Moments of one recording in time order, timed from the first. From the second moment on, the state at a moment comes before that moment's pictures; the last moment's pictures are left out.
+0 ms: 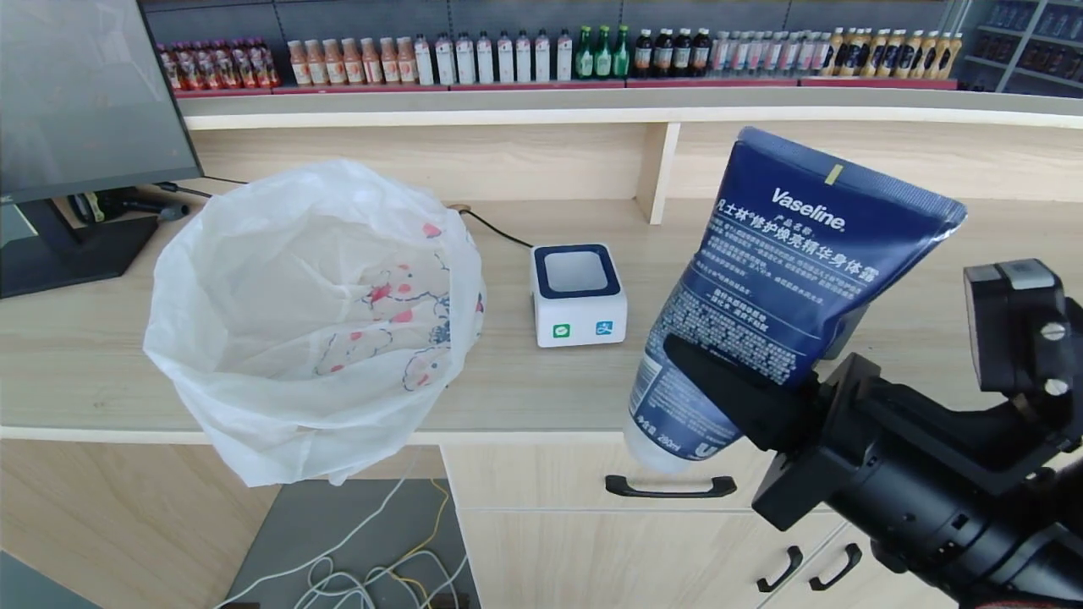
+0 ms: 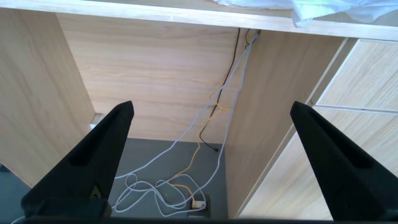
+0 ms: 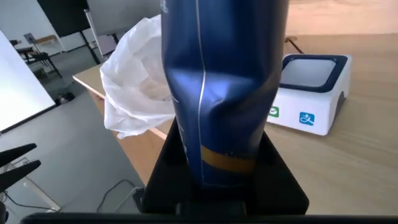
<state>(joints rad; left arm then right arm) 0.00 0.00 0.00 0.00 0.00 0.00 0.87 1.52 -0.39 -1.41 -0.07 0.09</state>
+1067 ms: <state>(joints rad) 0.00 0.00 0.00 0.00 0.00 -0.01 0.56 1.56 -0.44 -1.57 -0.07 -0.09</state>
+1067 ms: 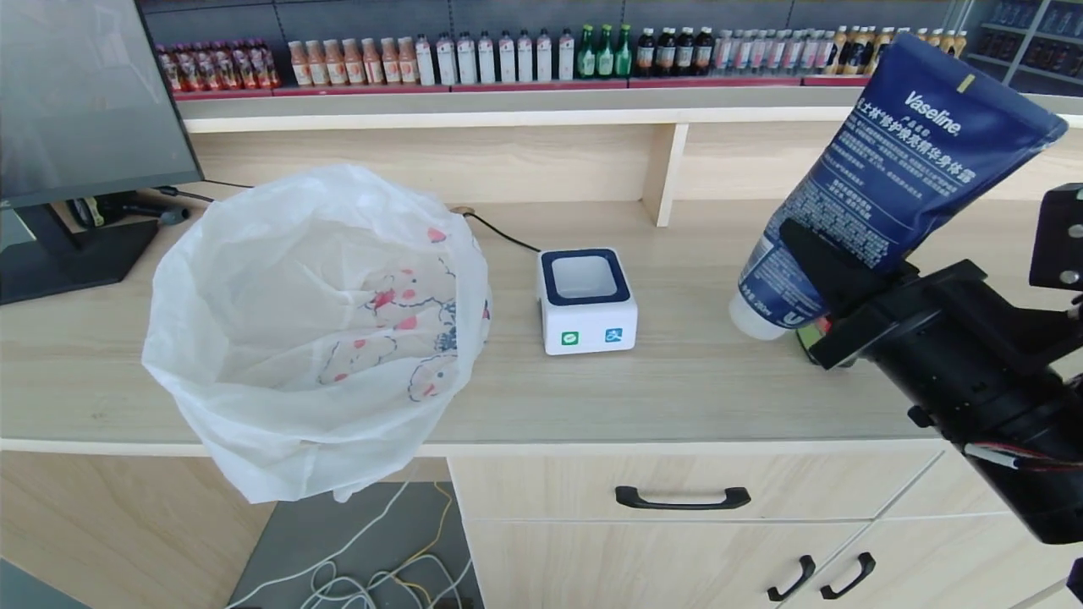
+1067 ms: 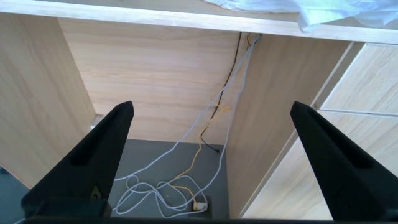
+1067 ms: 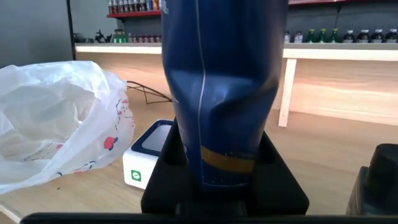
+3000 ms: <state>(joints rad) 0.00 0.00 0.00 0.00 0.00 0.00 0.39 1.72 -0.66 -1.57 0.09 -0.63</state>
